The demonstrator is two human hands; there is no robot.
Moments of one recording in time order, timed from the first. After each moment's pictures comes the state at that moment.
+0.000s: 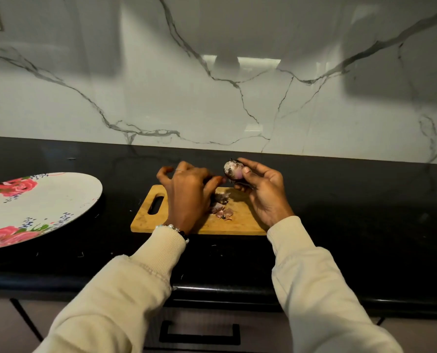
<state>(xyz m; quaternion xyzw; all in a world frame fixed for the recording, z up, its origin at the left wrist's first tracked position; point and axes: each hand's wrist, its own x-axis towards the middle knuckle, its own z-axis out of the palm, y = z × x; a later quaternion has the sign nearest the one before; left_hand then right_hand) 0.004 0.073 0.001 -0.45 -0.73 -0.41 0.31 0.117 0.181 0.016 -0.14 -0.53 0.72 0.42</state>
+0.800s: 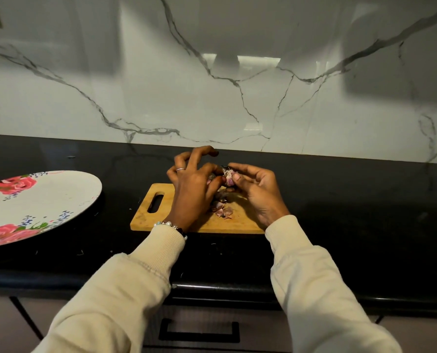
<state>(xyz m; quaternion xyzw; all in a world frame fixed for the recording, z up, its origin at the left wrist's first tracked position) 0.001 0.078 0.004 -0.51 -0.70 -0.43 0.25 0.114 0.180 0.008 -0.16 -0.60 0.68 0.38</state>
